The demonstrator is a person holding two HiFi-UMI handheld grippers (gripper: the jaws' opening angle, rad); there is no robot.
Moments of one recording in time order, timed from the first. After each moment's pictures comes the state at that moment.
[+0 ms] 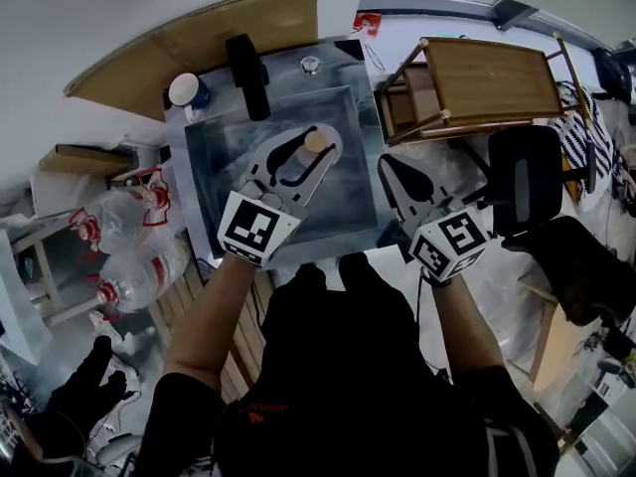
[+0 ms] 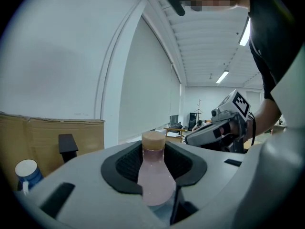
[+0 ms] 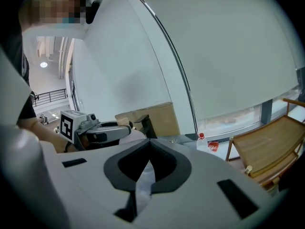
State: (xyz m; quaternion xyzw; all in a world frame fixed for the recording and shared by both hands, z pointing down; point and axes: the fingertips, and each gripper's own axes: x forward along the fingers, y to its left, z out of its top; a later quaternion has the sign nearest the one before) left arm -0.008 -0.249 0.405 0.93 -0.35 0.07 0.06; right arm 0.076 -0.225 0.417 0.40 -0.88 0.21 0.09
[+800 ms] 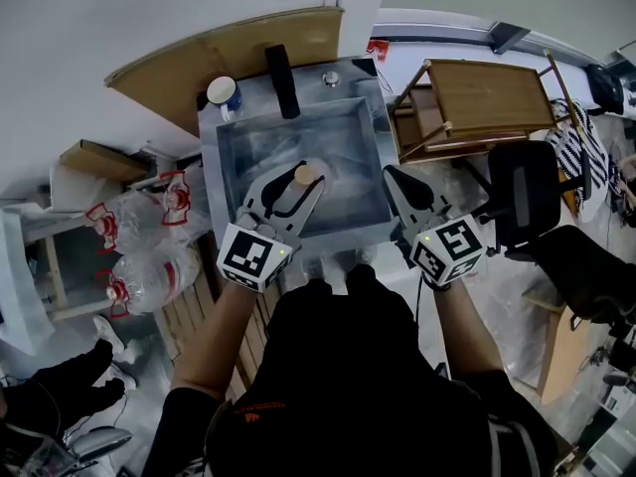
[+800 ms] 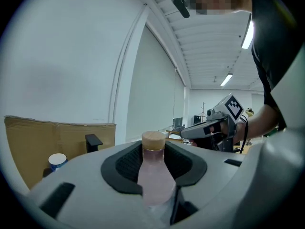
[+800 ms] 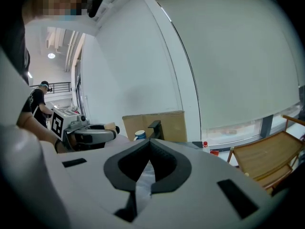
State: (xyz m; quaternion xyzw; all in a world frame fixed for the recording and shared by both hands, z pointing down) left arm -0.073 -0.167 0.373 0.92 -0.38 0.05 0.07; right arm 0.041 -0.175 0.373 0.41 -0.89 0.16 0.10
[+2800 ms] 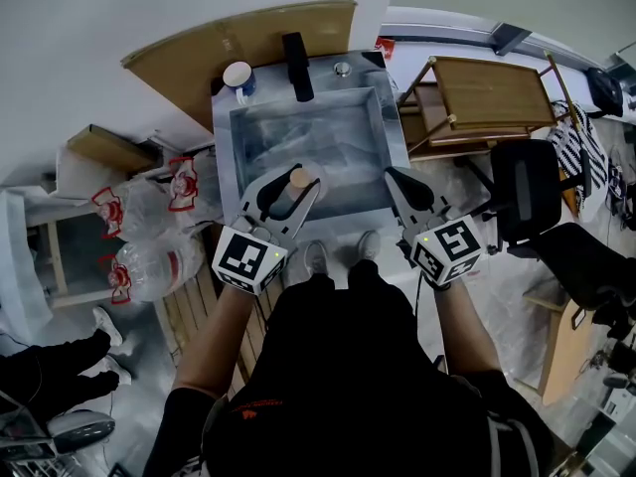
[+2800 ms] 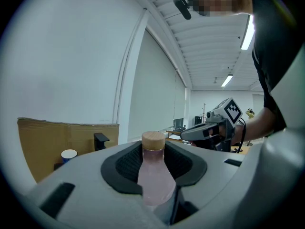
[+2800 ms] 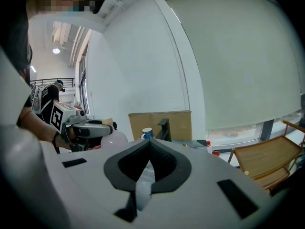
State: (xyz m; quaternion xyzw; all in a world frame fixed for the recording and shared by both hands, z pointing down) left arm -0.106 -0.115 0.358 0.92 -0.39 0.05 0.07; right arm 0.017 -0.126 0.366 0.40 -0.90 0.14 0.11
